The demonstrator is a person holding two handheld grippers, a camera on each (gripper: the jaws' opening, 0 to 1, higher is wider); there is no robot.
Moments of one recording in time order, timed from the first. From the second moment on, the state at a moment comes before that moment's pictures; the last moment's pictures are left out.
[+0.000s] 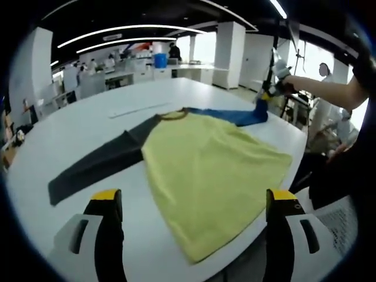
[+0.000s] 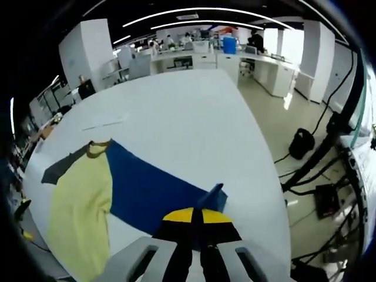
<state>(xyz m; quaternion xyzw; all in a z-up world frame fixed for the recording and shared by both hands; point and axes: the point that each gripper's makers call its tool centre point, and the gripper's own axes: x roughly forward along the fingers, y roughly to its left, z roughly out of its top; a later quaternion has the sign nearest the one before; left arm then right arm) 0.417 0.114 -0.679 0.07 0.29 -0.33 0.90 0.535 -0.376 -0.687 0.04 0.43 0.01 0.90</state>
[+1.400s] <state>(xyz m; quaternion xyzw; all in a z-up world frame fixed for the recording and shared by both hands) 0.424 0.096 -0.669 0.05 0.27 -0.36 0.89 0.575 -0.239 -0.675 0.03 0.41 0.12 0.90</state>
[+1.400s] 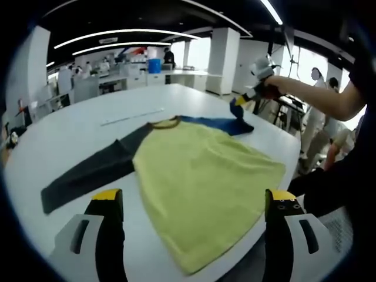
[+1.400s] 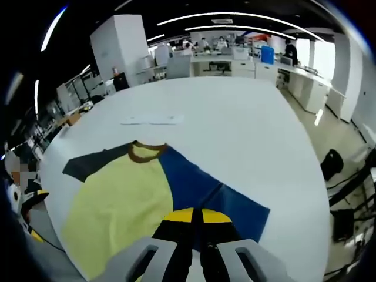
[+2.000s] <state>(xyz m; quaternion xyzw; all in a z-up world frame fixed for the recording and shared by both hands) 0.418 0.097 -0.673 0.05 0.28 -0.36 0.89 0.589 -0.187 -0.684 0.04 0.41 0.16 0.90</state>
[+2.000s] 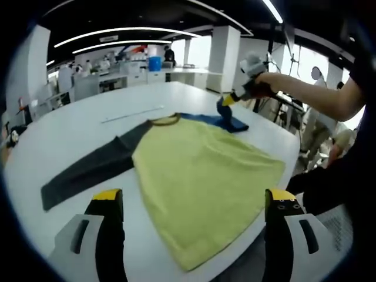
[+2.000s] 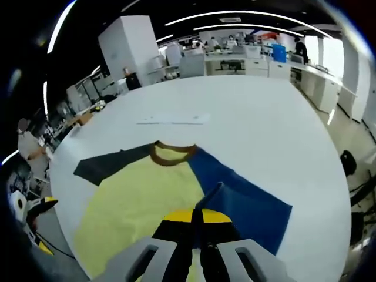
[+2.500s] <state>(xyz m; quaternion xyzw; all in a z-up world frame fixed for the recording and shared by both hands) 0.419 0.094 -0.672 0.04 0.27 -0.36 0.89 0.603 -0.155 -0.692 0.05 0.42 0.18 0.89</state>
